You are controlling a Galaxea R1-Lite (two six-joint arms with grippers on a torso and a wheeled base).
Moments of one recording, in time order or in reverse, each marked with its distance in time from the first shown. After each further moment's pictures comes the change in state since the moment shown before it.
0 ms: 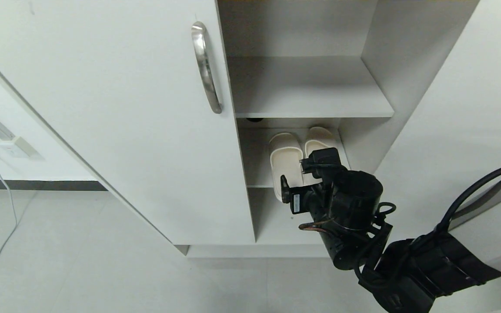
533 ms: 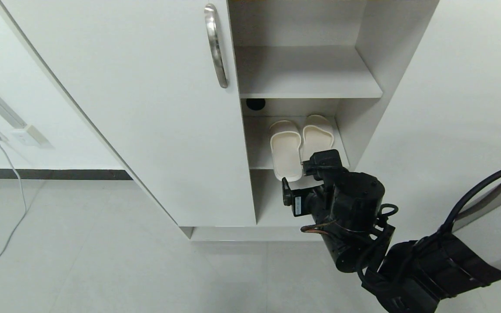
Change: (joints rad) left arm 0.000 0.000 0.000 0.000 -0.002 0.000; right arm 0.009 -0.015 0.020 0.005 0.001 -0.001
